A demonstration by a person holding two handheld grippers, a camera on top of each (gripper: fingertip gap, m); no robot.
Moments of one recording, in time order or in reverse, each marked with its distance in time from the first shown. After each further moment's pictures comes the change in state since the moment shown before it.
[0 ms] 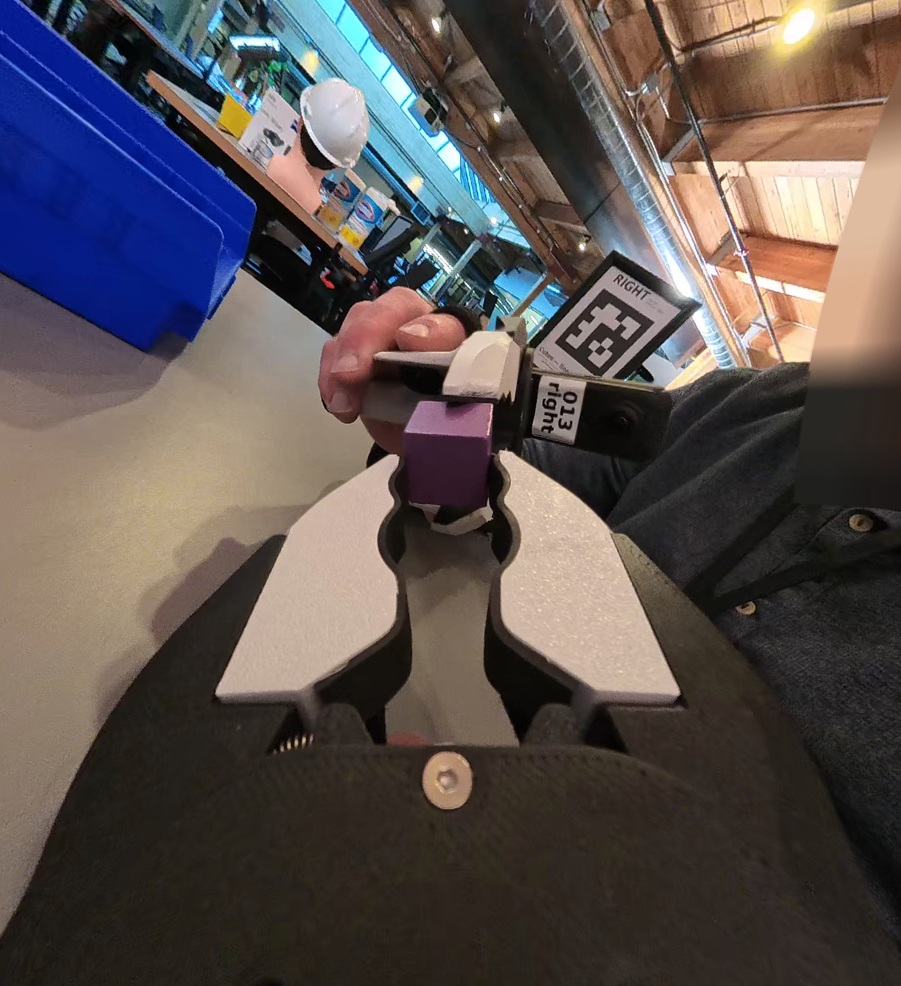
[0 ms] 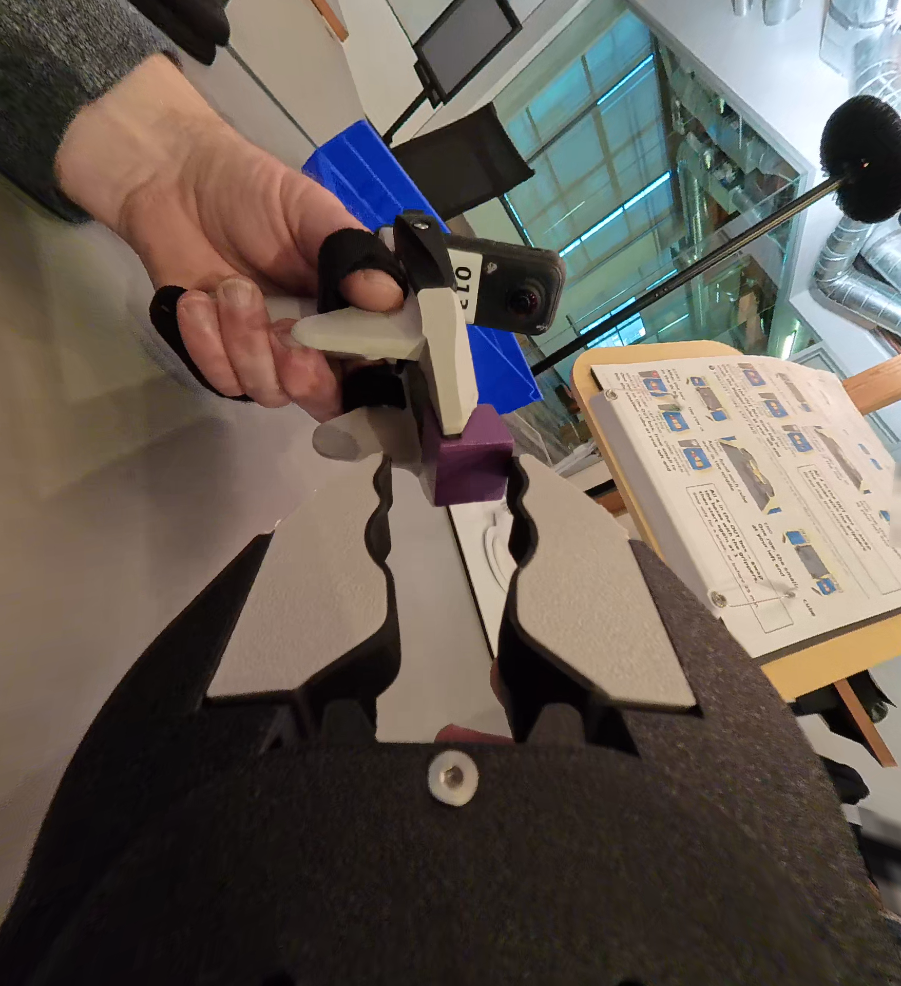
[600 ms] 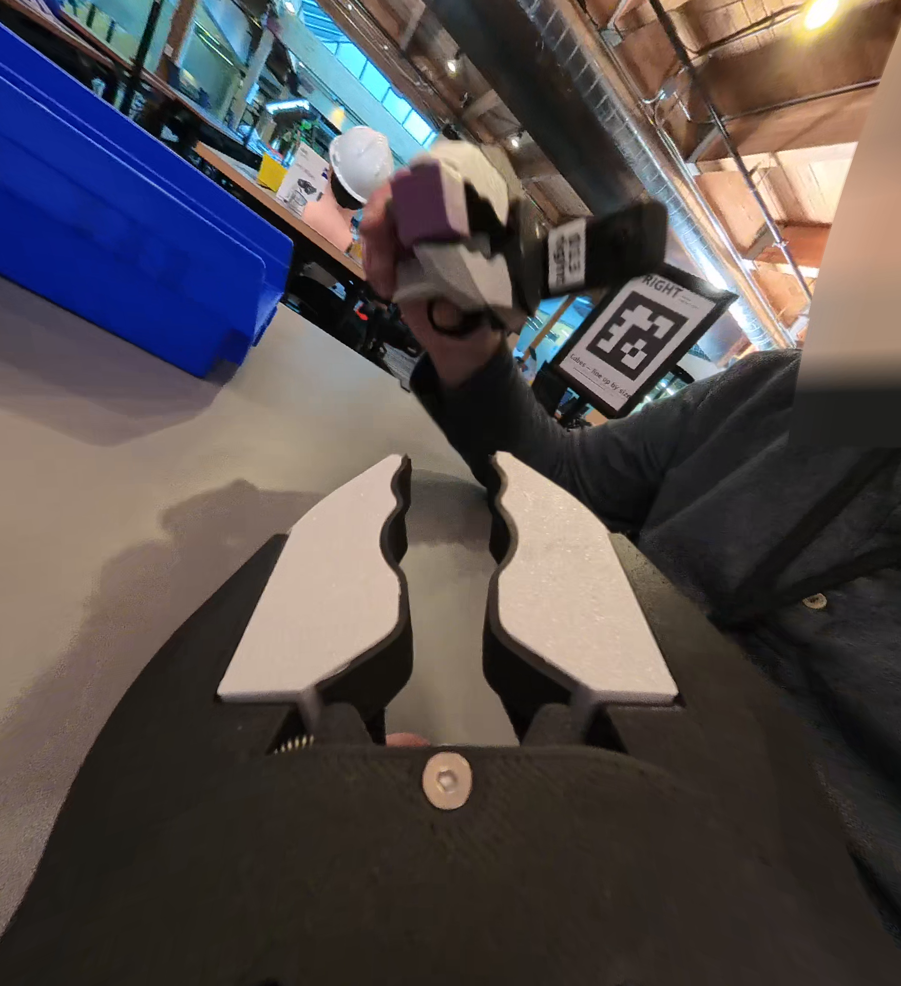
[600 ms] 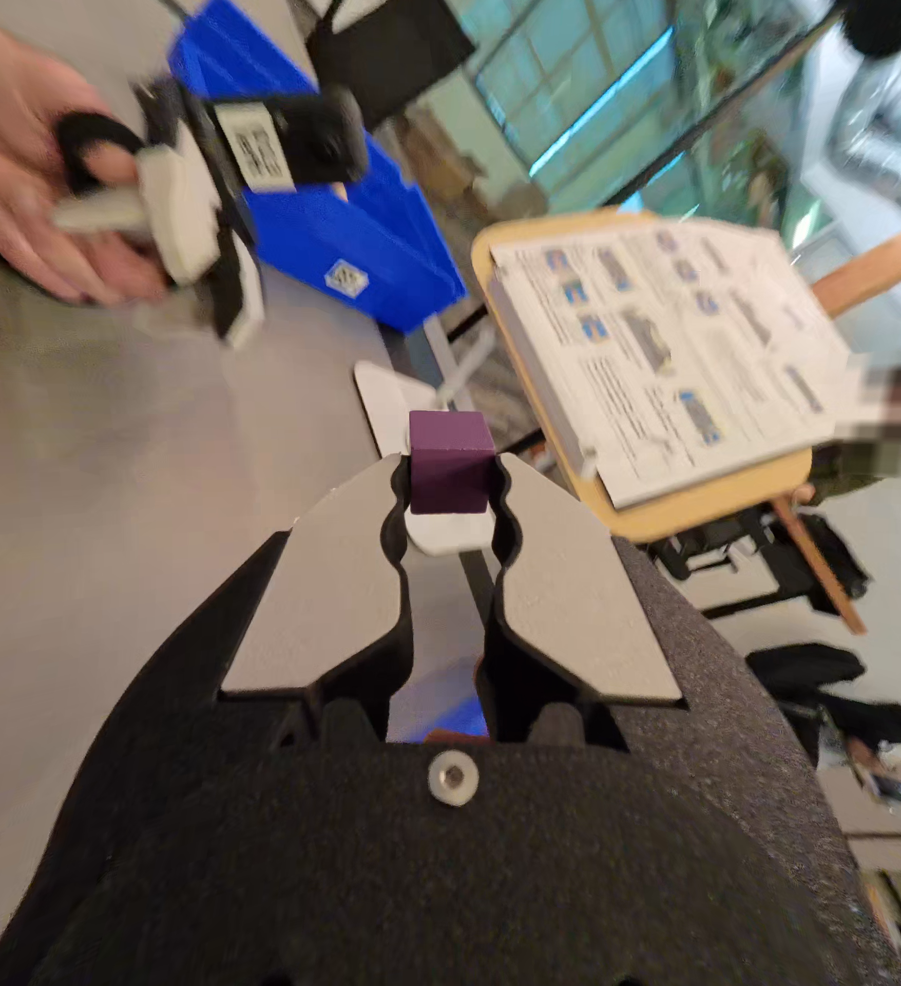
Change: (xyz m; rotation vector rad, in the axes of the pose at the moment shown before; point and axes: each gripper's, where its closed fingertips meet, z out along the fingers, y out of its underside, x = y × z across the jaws) left arm -0.010 0.002 -0.011 0.049 -0.050 0.097; right arm 0.092 0.047 -0.064 -0.150 0.023 0.098
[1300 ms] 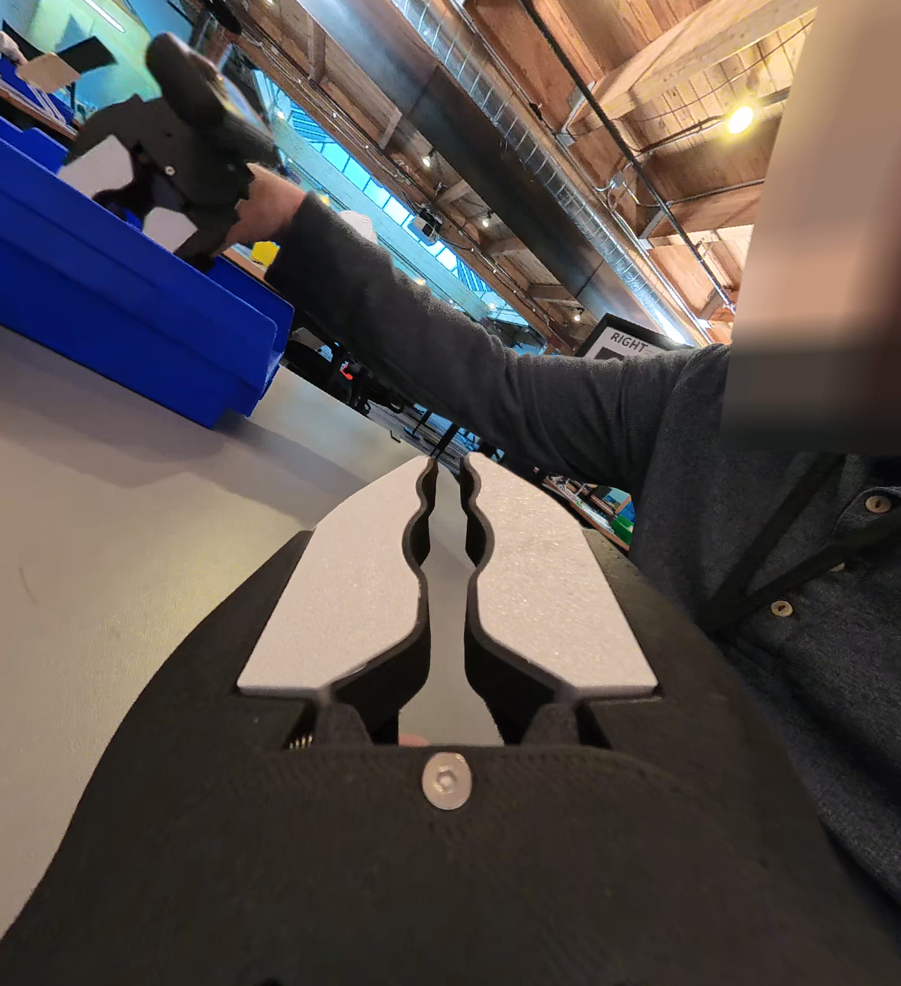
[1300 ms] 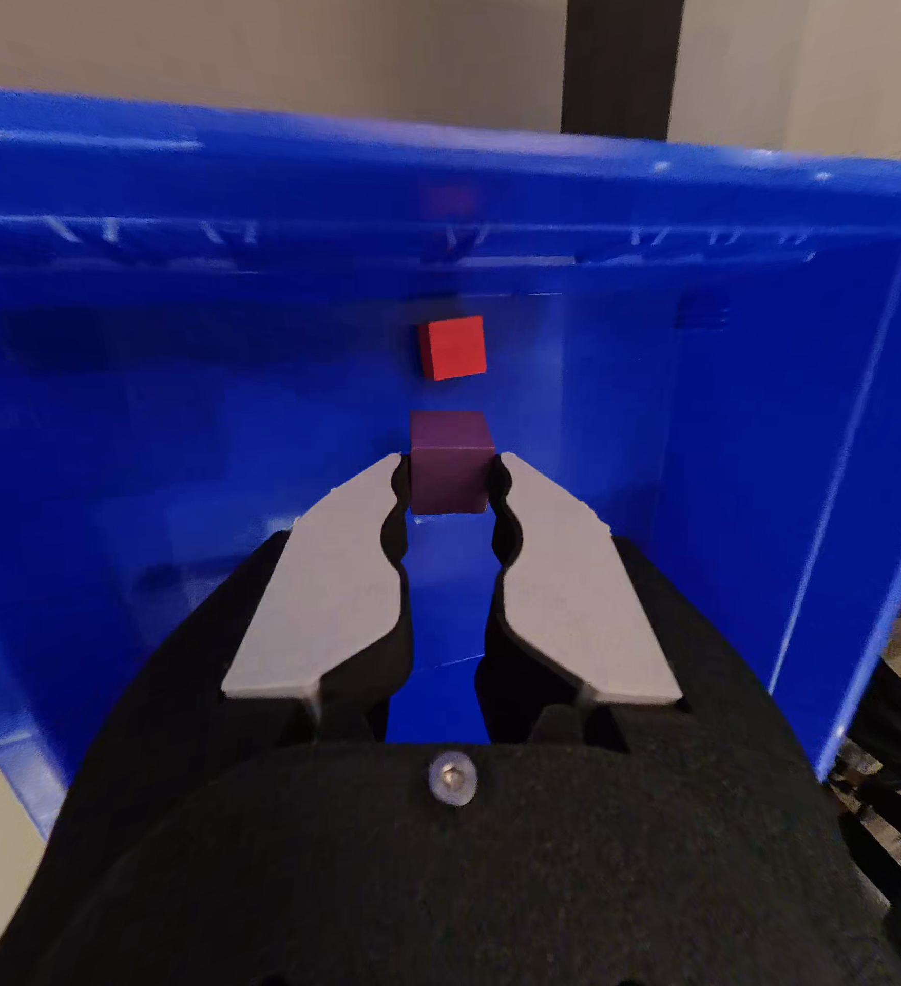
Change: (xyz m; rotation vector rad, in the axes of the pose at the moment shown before) left arm -0.005 -0.015 -0.010 0.125 0.049 0.008; right arm 0.062 0.282 0.019 -0.779 -0.691 0.084
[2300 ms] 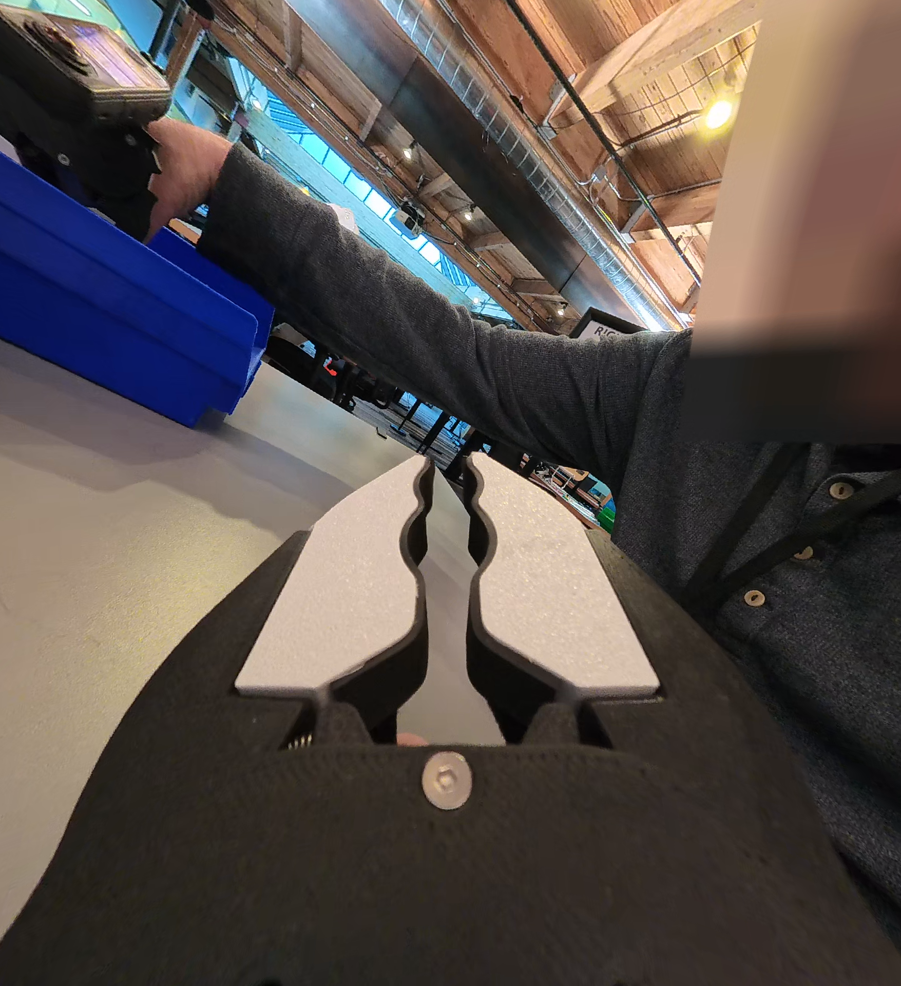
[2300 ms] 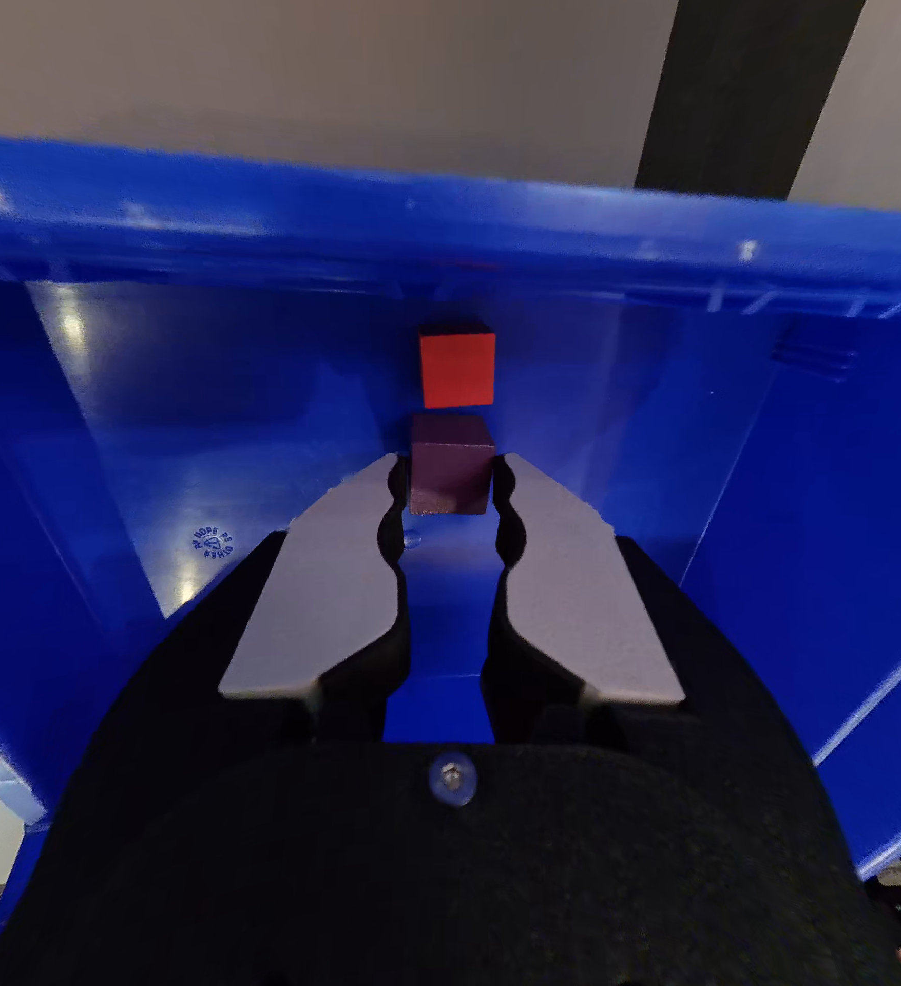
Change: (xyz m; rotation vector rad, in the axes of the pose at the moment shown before) left arm 0.003 0.002 0.004 -0.011 0.035 -0.003; right arm 0.000 0.006 0.034 -0.159 -0.182 -0.071
